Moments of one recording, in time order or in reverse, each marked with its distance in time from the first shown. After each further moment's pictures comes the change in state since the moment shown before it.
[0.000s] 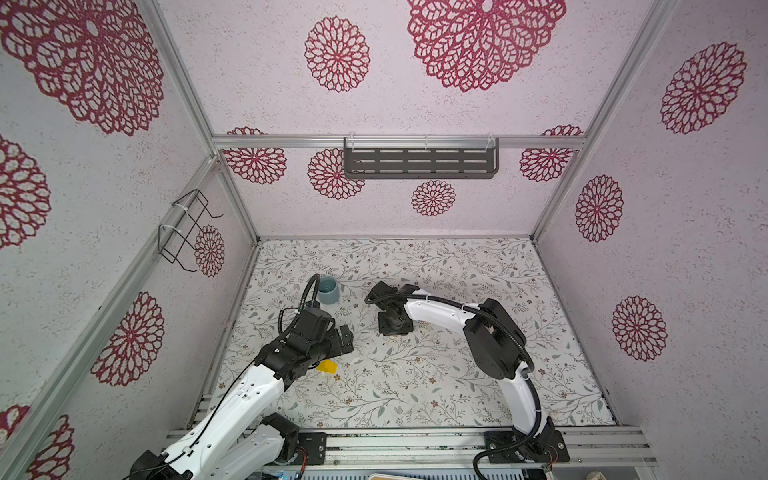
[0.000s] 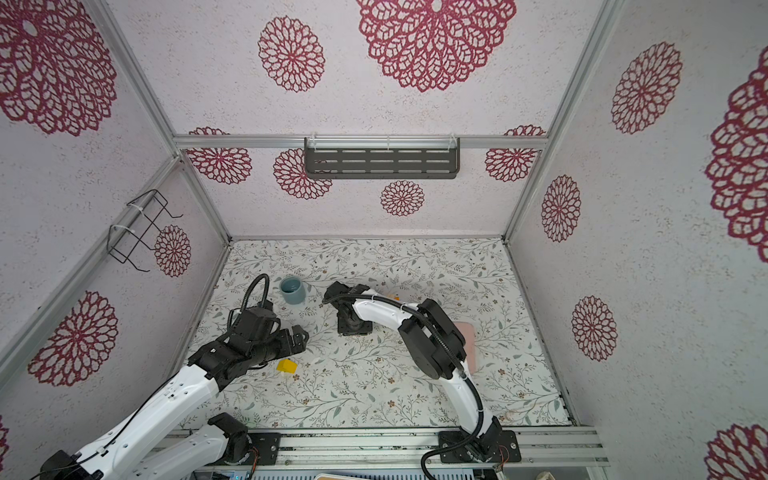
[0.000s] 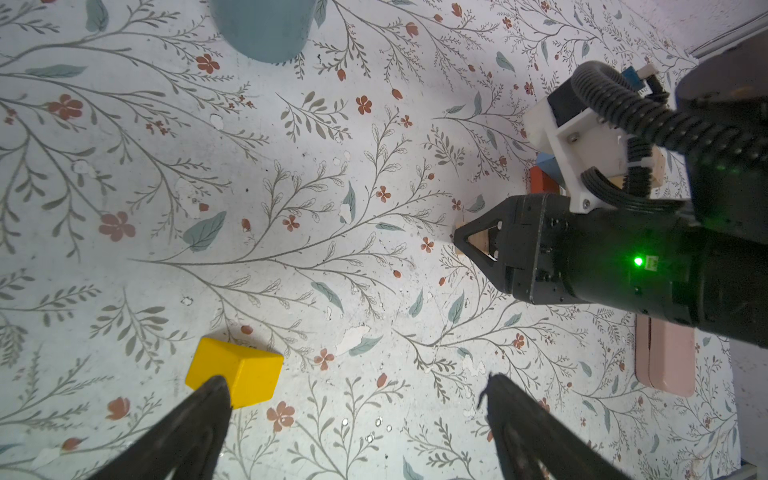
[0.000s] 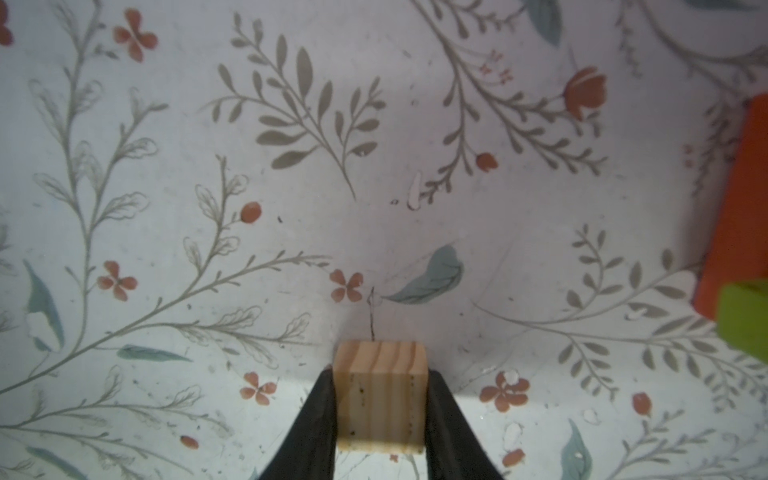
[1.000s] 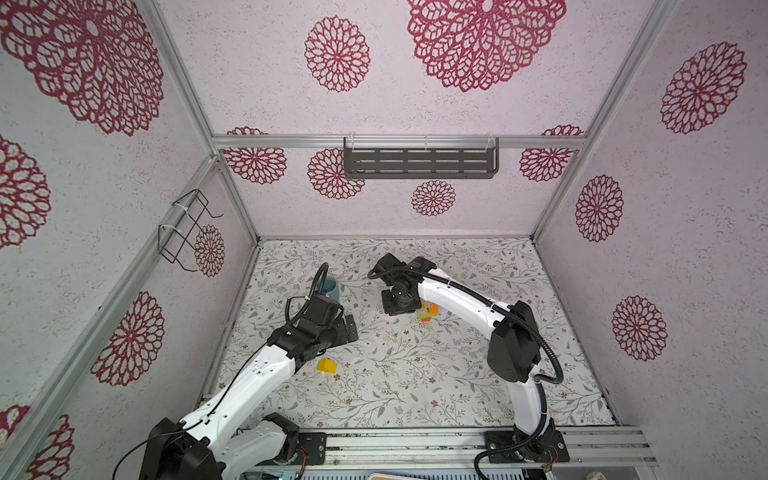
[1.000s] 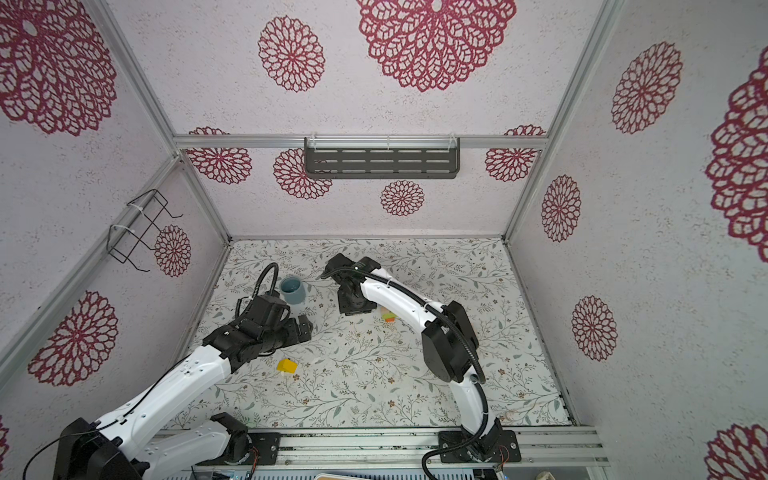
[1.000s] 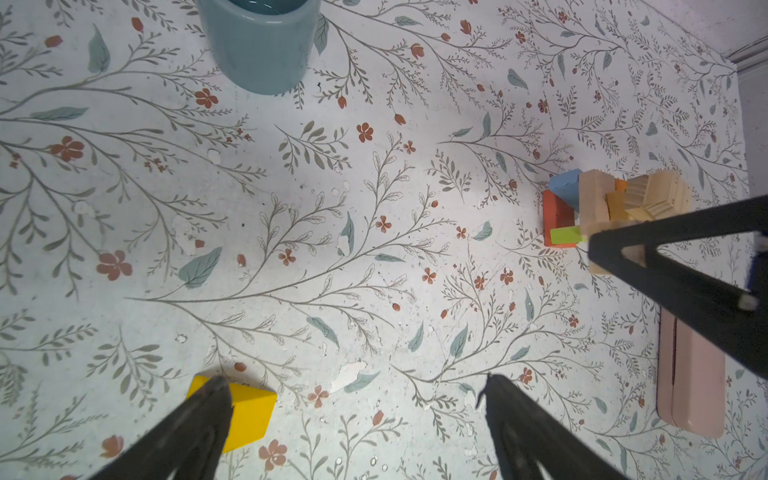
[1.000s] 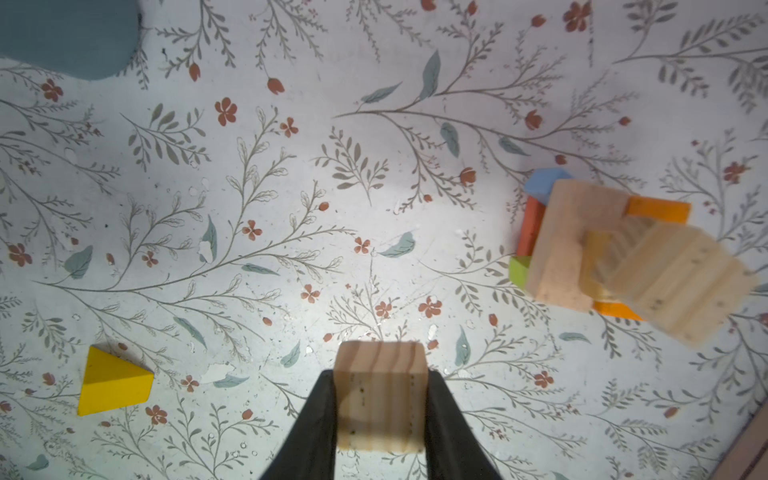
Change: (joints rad) left arm -0.001 0.170 0.106 0.034 -0.043 0.005; right arm -0.048 -0.107 0.249 -0.291 0.007 -0.169
